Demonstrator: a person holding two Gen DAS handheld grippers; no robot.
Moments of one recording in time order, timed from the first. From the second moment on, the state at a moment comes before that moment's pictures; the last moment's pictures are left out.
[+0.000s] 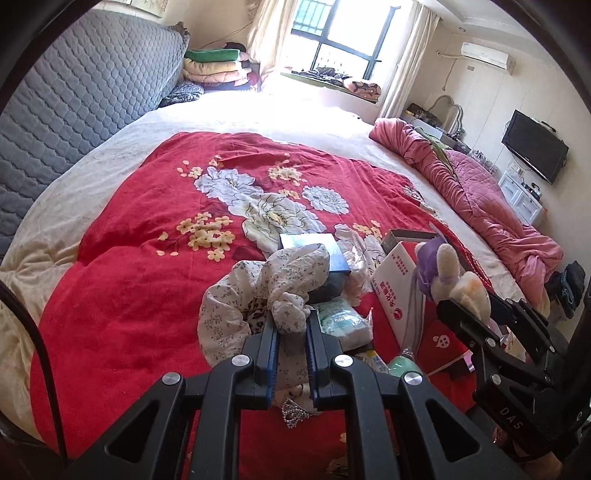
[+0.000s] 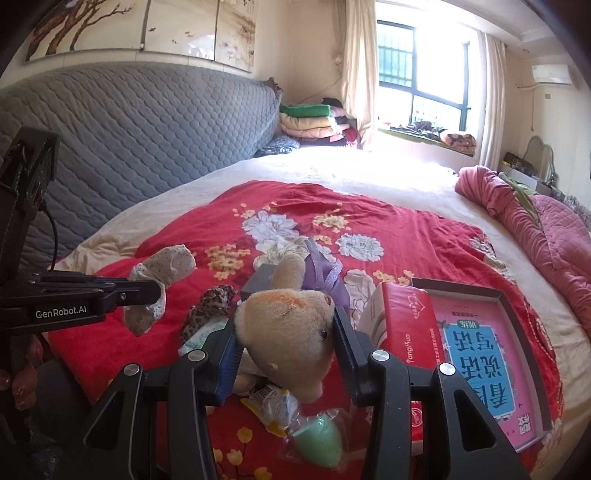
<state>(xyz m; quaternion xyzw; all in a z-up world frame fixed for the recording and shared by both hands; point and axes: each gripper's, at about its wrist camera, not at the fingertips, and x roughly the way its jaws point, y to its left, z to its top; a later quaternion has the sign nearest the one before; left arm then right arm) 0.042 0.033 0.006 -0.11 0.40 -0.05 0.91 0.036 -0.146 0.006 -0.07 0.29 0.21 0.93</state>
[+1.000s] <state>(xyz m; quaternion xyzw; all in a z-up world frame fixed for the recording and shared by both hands) 0.063 -0.157 0.069 -0.01 0.40 -0.19 0.90 0.021 -0.309 0.050 0.02 0.22 0.04 0.97</state>
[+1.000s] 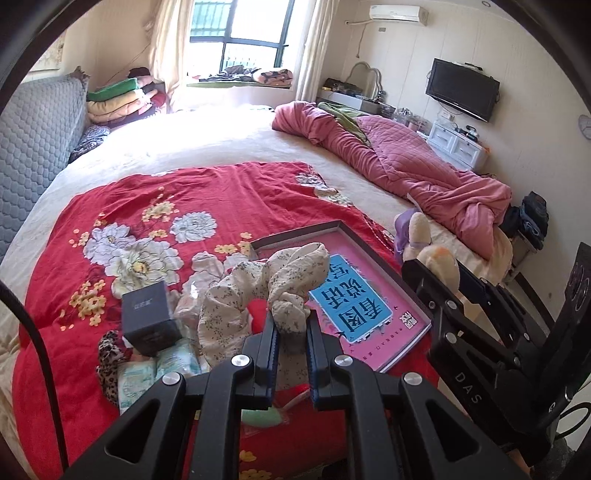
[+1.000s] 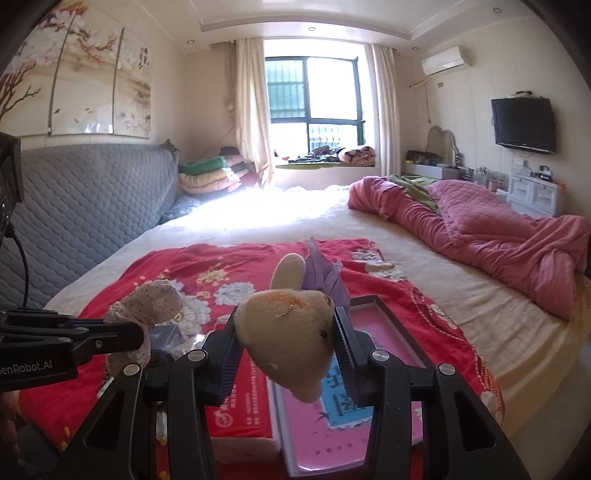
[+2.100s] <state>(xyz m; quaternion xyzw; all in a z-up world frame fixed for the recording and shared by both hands) 0.131 -0.314 -0.050 0.07 0.54 -0.27 0.79 0.065 -0.429 -0.047 0.08 0.37 -0.06 0.92</state>
